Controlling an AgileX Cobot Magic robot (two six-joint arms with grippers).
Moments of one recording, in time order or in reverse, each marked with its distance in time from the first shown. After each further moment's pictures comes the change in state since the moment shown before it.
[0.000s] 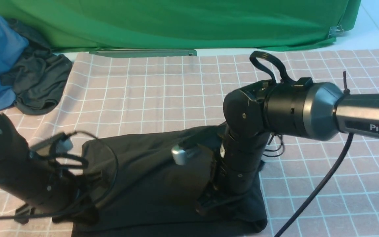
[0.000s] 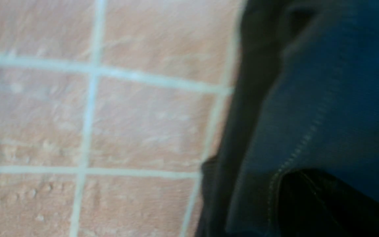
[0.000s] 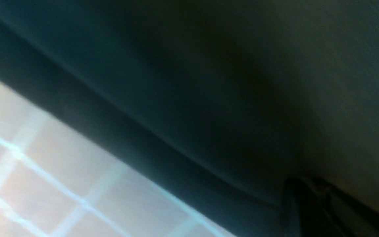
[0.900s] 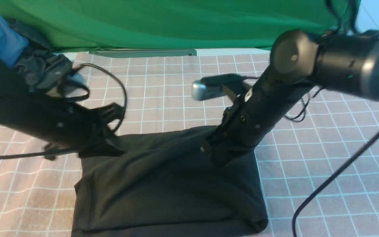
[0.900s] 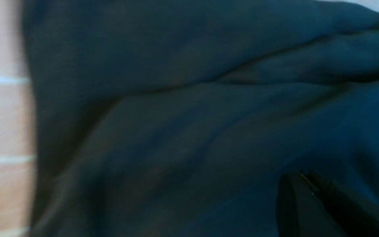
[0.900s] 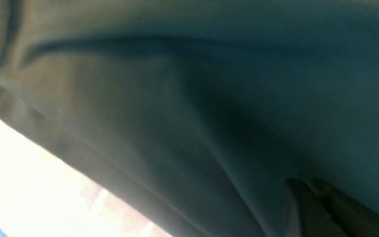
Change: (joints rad) right arm -0.162 -0.078 -0.062 0.267 -0.088 -0.174; left arm -0.014 0.038 -0.276 -0.268 0.045 0.203
